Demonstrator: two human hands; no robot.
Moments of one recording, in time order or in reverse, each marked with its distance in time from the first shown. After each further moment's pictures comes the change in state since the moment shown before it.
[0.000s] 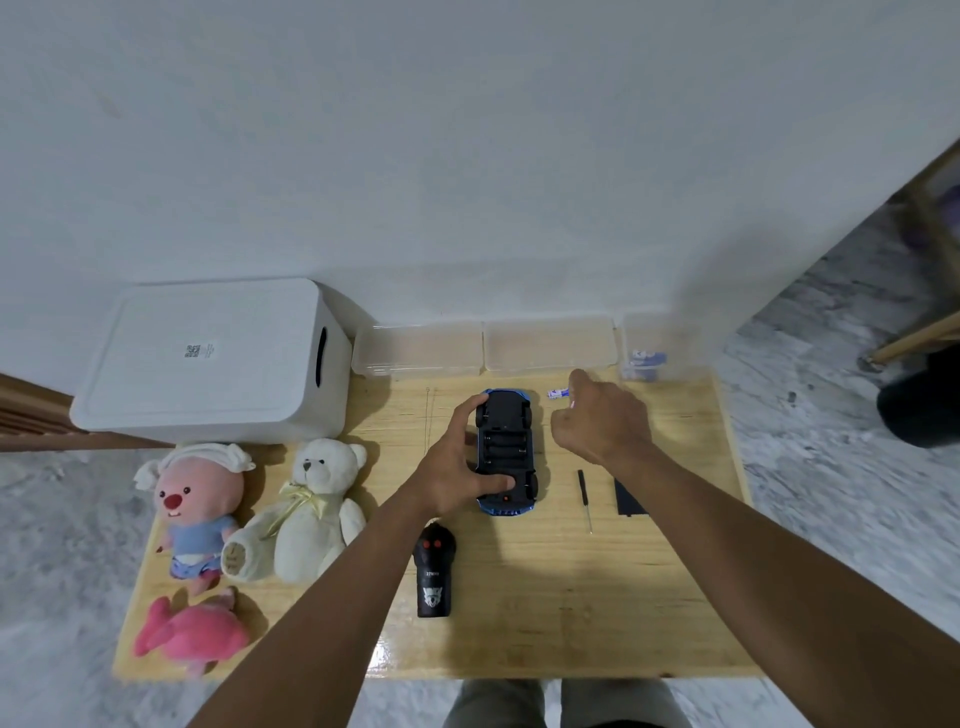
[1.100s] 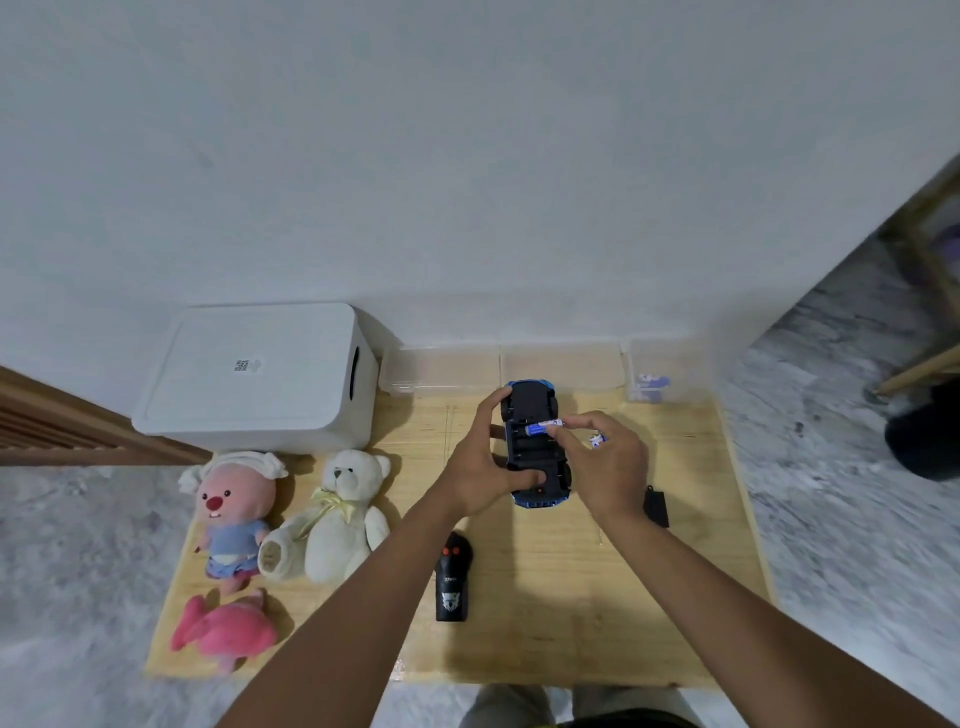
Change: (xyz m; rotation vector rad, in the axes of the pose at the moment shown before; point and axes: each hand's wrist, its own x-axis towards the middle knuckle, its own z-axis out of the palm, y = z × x) left_hand -0.017 0.042 0.006 -0.057 0.086 0.085; right_hand -0.063 -0.042 -0.009 0.902 0.357 0.237
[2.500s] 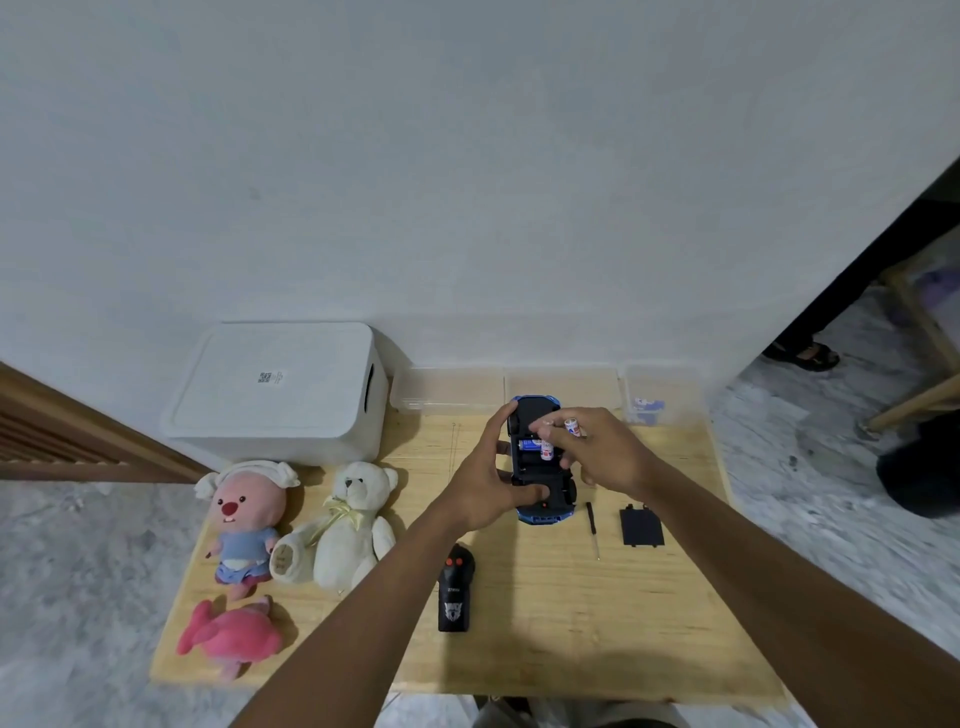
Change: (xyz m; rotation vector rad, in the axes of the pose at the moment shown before) left_hand -0.017 0.009 -0.002 -0.032 -0.039 0.097; right_hand 0.025 -0.060 -0.039 -0.137 -0.707 -0.064
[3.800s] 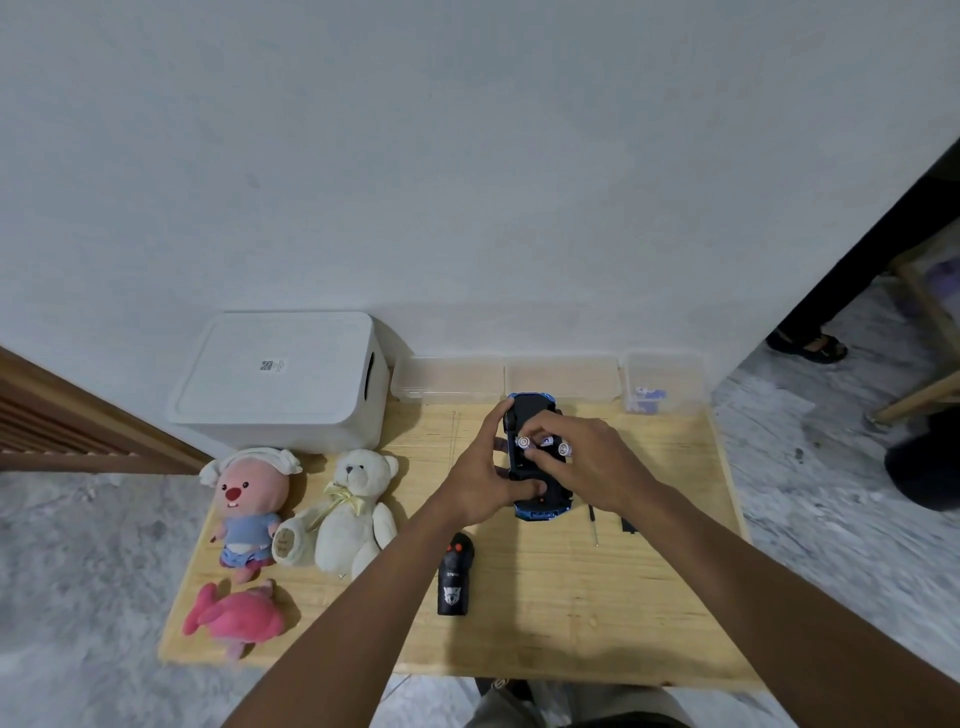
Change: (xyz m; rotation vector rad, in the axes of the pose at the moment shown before) left_hand -0.011 0.000 0.006 -0.012 0.030 -0.075; right_hand -0.014 0.020 0.022 -0.348 0.083 -0.373
